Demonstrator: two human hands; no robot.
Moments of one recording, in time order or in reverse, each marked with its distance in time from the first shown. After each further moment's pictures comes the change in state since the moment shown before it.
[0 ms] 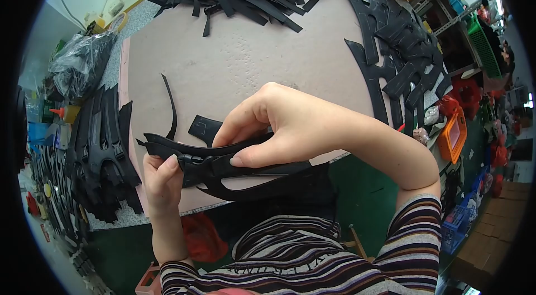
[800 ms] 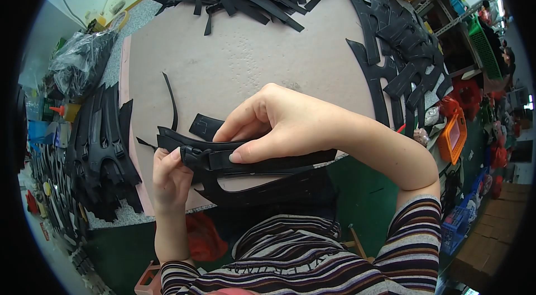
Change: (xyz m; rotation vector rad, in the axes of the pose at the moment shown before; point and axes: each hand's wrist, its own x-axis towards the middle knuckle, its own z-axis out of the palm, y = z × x) left_hand 0.006 -0.010 0.008 -0.205 0.018 -0.084; right_hand 0.005 0.009 0.003 0.158 0.000 0.141
